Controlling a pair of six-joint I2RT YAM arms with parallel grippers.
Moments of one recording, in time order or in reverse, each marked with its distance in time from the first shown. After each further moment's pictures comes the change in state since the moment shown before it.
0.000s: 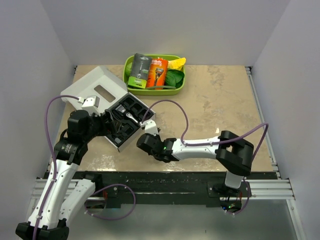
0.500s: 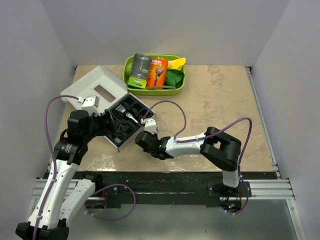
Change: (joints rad) left arm 0.000 0.000 0.000 0.004 -0.004 0.000; right arm -0.051 0.150 0.044 0.152 -0.030 0.102
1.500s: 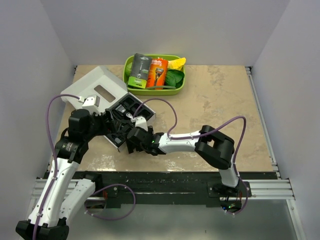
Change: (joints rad) left arm 0.000 0.021 0.000 0.002 -0.013 0.003; right arm -0.001 0.073 0.166 -0.073 -0.164 -0.060
